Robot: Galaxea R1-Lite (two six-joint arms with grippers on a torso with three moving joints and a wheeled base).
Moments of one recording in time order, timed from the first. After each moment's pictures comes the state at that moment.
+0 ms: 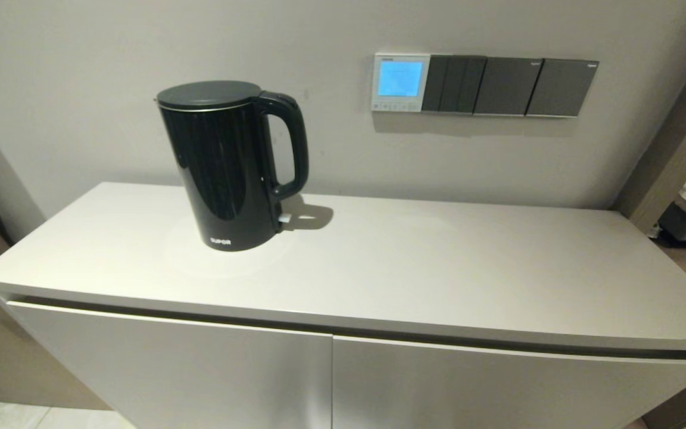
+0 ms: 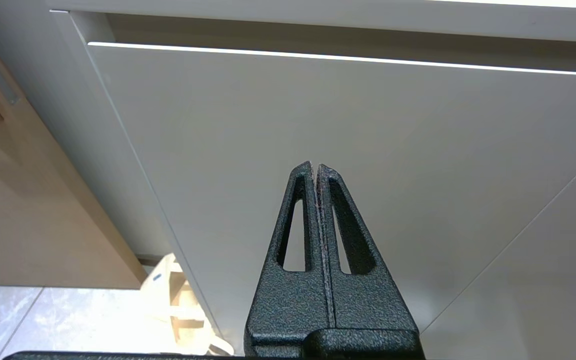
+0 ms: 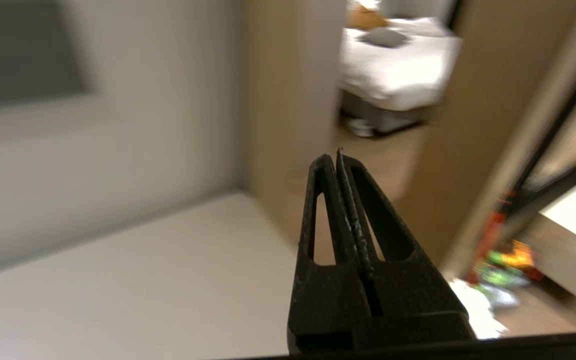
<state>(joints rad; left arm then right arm) 0.00 0.00 -0.03 0.08 0.00 0.01 0.20 0.96 -0.75 -0.48 -0.83 -0.24</state>
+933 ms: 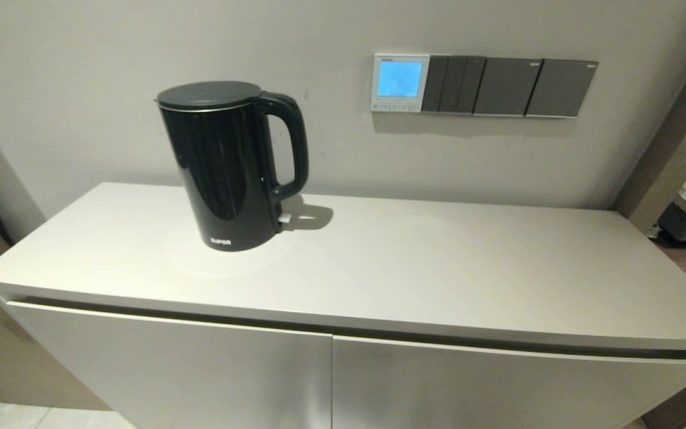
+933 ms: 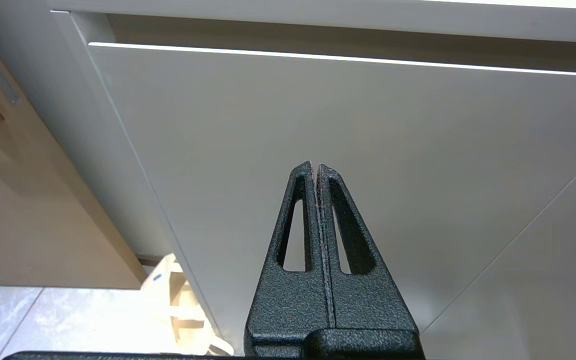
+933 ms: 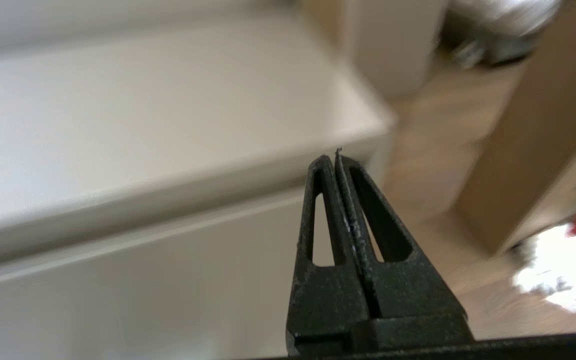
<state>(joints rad) 0.00 0.00 -0.03 0.08 0.00 0.01 0.00 0.36 -0.21 -0.18 -0.34 0.00</state>
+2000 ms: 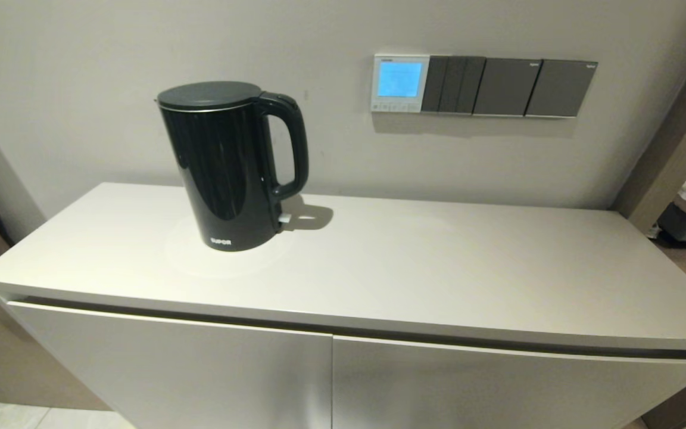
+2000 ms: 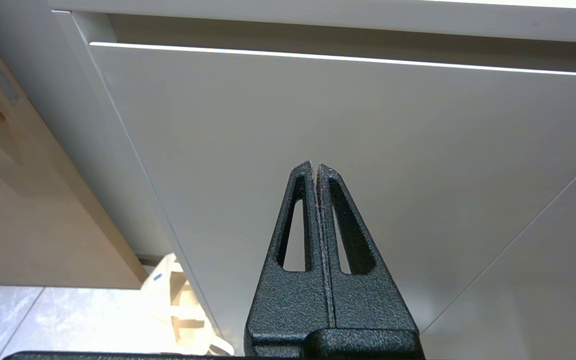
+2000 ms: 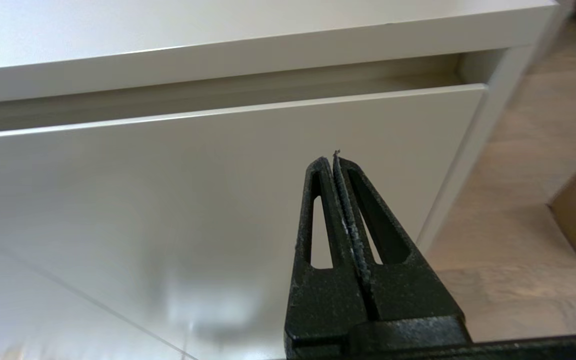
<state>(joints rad) 0.00 0.00 -0.03 0.08 0.00 0.01 -0.01 0.20 0.00 -0.17 -0.04 0.02</state>
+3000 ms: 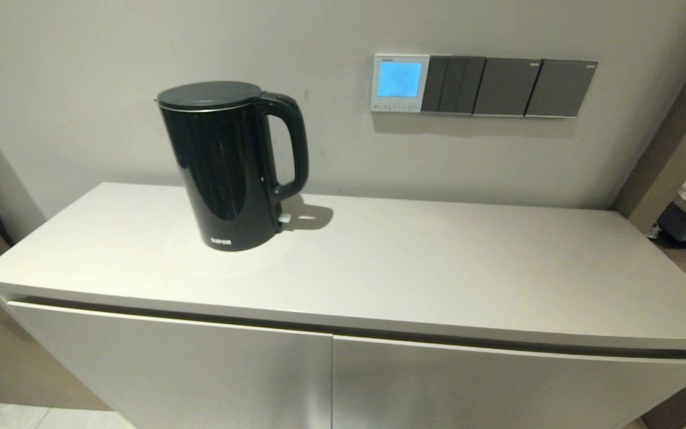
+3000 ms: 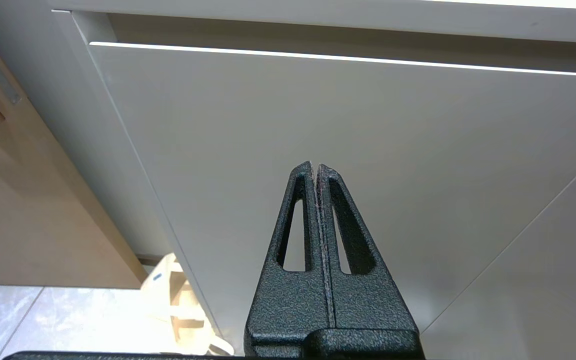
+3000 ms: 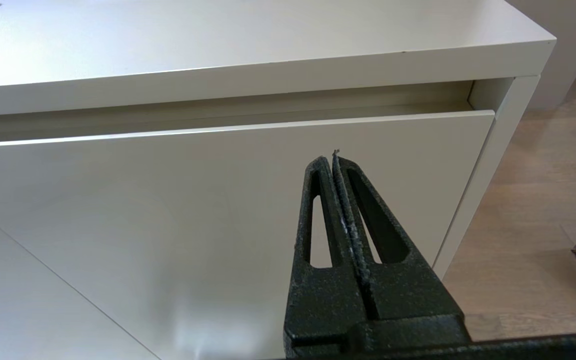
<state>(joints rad) 0.00 0.00 -0.03 0.08 0.00 0.01 0.00 0.00 0.00 0.01 0.00 0.01</state>
